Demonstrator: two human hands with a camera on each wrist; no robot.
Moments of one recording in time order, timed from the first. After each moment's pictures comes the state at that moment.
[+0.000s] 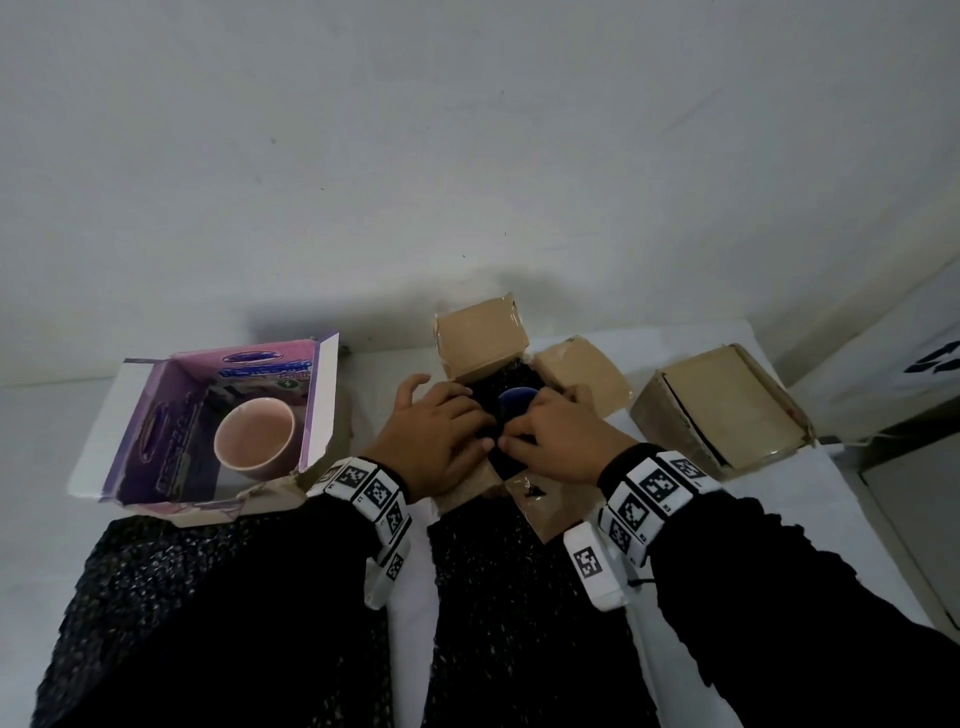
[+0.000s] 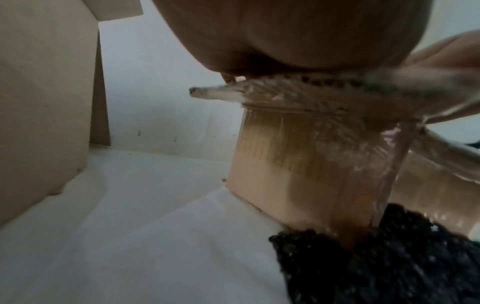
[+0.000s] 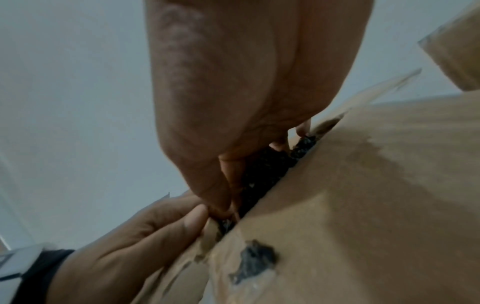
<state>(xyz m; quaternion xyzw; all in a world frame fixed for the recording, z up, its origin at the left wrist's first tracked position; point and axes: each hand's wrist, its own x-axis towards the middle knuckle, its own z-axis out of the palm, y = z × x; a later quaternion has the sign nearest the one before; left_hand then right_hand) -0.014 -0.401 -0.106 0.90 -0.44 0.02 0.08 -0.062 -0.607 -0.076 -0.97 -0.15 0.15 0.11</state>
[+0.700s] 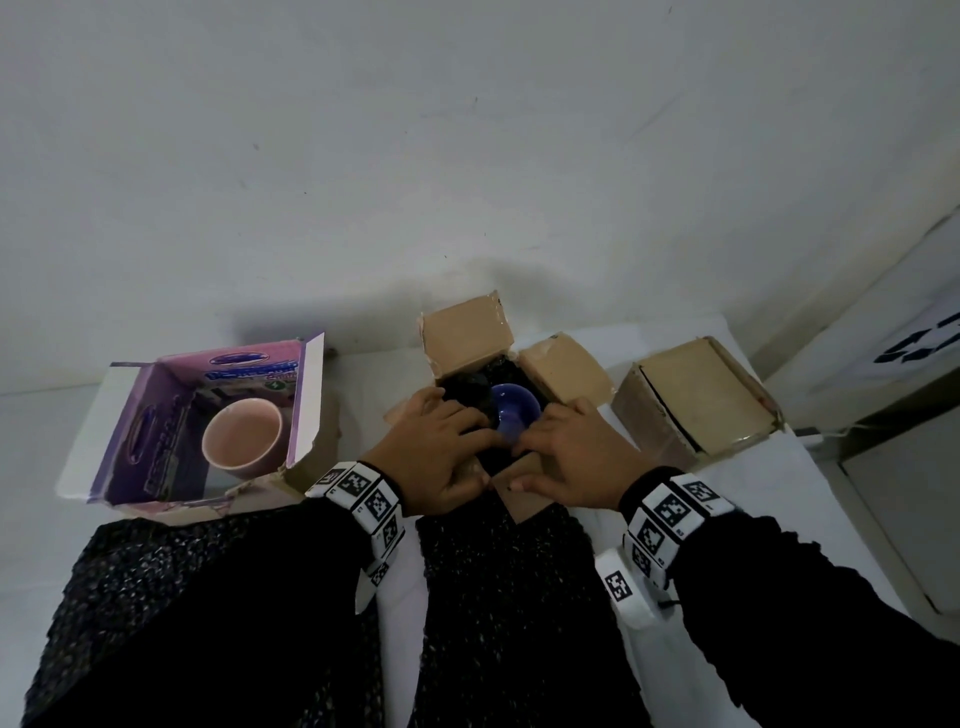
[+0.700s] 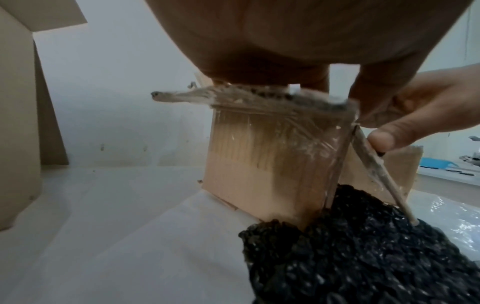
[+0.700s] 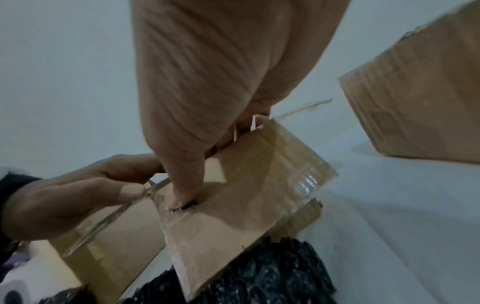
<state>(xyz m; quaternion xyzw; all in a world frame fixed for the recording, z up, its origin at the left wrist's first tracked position) -0.034 -0.412 -0.097 0.85 -0.52 0.01 0.09 -0.098 -0.644 -0.098 -0.96 -0.24 0.04 0.11</state>
